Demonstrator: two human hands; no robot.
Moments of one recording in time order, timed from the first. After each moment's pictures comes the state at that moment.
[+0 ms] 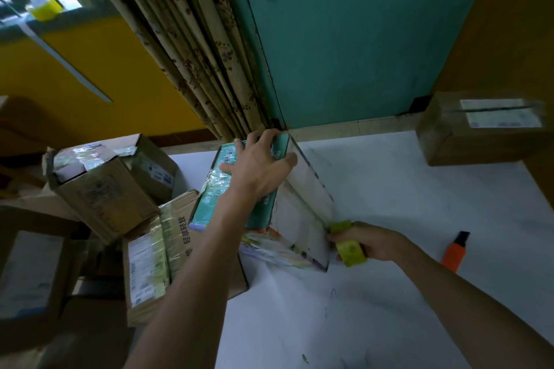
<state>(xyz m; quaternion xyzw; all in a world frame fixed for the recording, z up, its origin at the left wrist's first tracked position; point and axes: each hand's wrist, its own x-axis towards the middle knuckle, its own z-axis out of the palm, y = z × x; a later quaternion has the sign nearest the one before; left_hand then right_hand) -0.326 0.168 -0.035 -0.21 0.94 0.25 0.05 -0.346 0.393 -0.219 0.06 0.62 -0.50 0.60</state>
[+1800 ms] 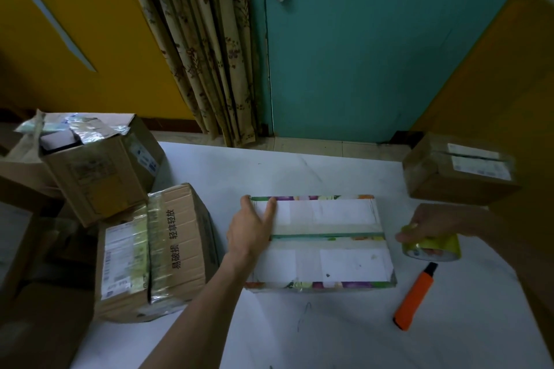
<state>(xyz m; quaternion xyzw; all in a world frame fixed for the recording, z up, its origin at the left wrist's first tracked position) -0.261 0.165 -0.159 -0.36 0.86 0.37 0.01 -0.447 0.489 -0.091 -0.16 0.86 -0.03 0.49</state>
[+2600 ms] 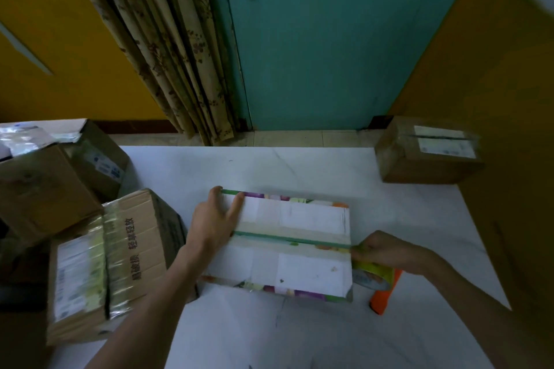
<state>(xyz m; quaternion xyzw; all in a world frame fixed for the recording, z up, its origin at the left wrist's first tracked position) -0.272 0.147 -0.159 -0.29 0.89 0.35 0.03 -0.372 0.503 -0.164 -0.07 0.79 -0.31 0.52</state>
